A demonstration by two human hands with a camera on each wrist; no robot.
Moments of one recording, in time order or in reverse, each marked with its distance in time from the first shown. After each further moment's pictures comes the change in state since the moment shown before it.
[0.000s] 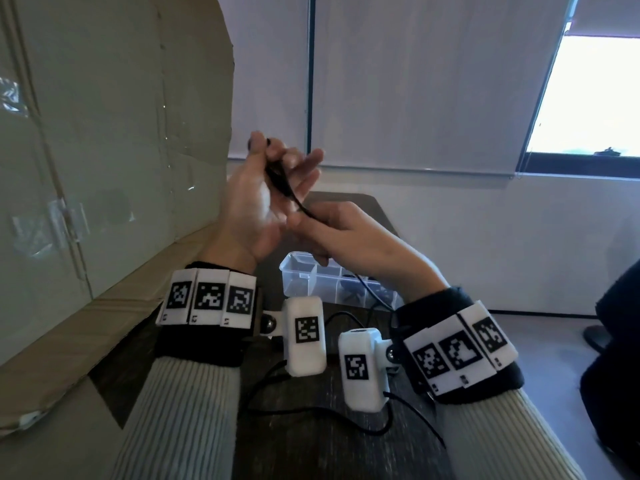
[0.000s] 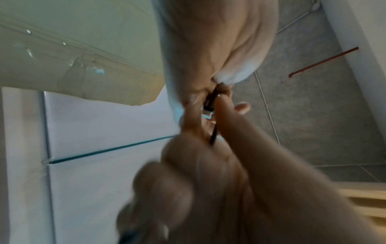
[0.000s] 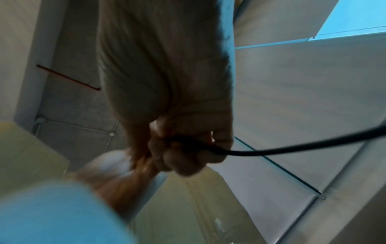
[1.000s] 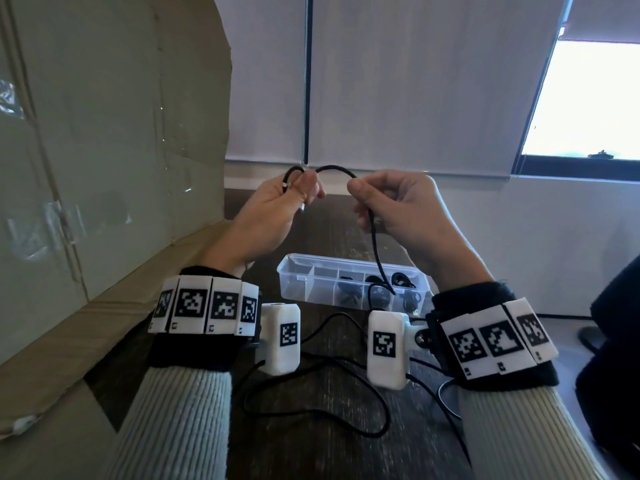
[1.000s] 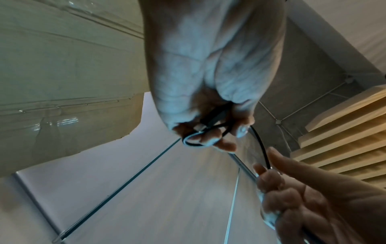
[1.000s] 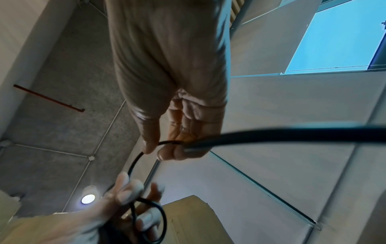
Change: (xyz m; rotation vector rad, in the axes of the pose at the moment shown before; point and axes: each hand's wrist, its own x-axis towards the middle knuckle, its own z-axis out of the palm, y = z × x) left_hand -0.003 -0.004 -0.018 1.090 -0.205 0.104; right_hand -0.009 0.014 -0.045 0.251 0.440 0.056
